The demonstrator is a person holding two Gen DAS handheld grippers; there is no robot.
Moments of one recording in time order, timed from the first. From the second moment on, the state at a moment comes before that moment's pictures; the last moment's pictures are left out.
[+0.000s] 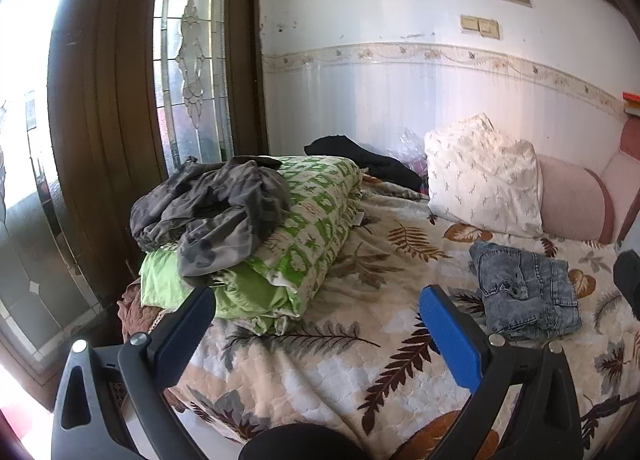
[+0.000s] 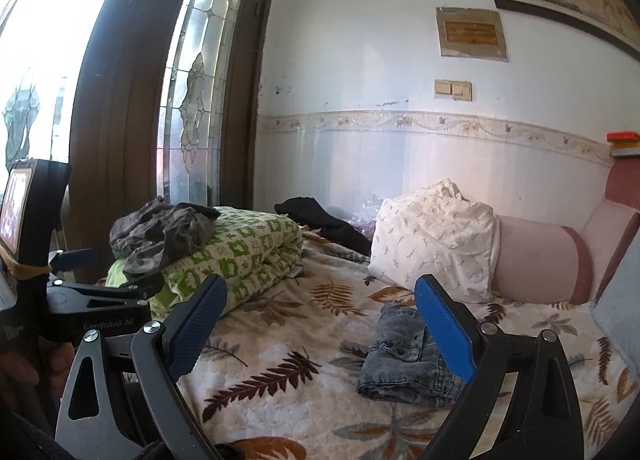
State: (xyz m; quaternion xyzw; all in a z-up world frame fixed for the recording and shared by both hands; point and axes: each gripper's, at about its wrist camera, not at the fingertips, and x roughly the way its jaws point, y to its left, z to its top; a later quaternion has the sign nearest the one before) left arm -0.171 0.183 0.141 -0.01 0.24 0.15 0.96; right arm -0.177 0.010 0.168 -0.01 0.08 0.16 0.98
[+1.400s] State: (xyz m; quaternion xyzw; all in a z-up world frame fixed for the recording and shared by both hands) left arm -0.102 0.028 0.194 0.06 0.25 0.05 0.97; right arm -0.123 -0.139 0.163 0.07 0.06 0.10 0.99
